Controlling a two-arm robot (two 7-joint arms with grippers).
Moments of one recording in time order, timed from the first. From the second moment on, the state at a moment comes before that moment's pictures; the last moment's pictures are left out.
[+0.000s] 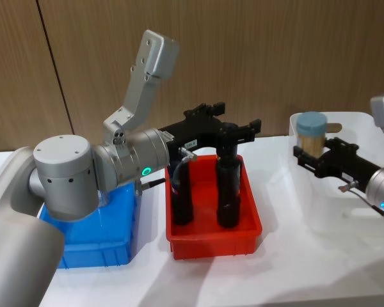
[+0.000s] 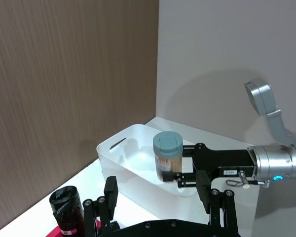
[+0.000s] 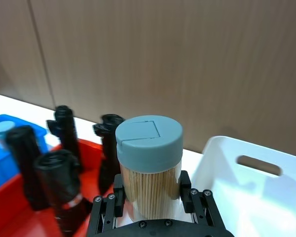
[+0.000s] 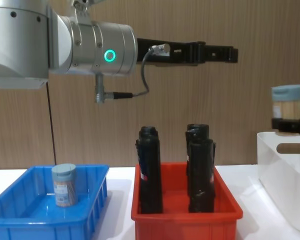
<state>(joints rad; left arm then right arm) -0.65 0.18 0.39 -1.39 -0.40 0.42 -0.58 0.44 0.37 -0.20 -1.29 0.30 0.16 0.40</state>
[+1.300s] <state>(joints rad) -0.65 0.18 0.39 -1.39 -0.40 0.42 -0.58 0.62 0.35 -0.18 -0.92 0.19 0.17 0.39</state>
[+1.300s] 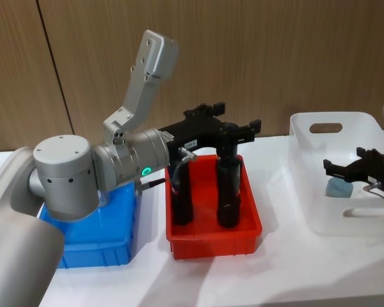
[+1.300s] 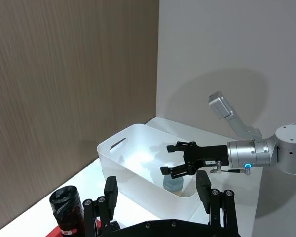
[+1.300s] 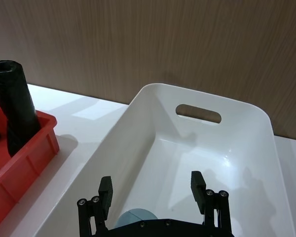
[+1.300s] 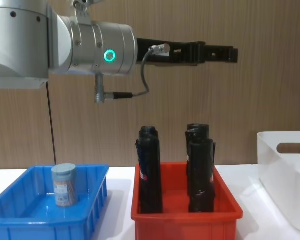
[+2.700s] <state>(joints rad) -0.64 0.18 0.39 -1.39 -0.40 0.42 -0.57 0.62 0.36 -0.17 -0.92 0.20 0.17 0.39</state>
